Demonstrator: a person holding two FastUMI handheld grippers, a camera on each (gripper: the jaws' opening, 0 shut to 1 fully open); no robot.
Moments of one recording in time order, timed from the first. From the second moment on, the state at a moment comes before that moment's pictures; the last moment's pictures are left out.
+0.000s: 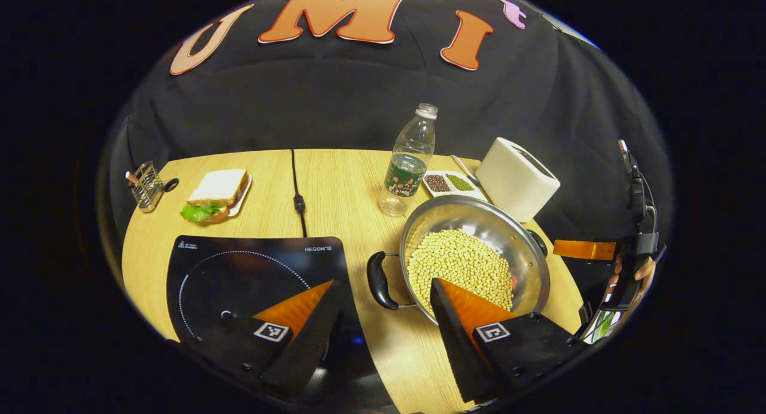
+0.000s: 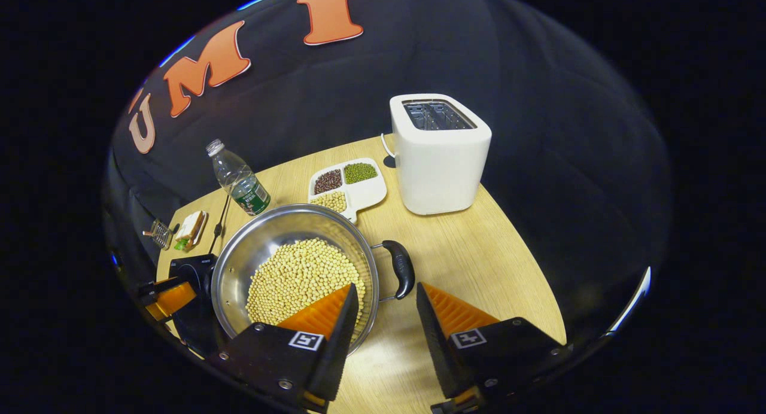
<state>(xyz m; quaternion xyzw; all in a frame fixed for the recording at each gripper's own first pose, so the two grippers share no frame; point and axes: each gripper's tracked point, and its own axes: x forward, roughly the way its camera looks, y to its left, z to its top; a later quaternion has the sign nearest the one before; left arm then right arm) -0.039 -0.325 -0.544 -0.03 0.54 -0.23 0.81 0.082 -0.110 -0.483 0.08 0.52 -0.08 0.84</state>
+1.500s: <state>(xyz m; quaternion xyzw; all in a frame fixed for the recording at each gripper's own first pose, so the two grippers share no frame) -0.012 -0.370 -0.646 0.04 0.52 -0.22 0.82 0.077 -0.123 -0.544 0.03 0.56 -0.09 0.82</state>
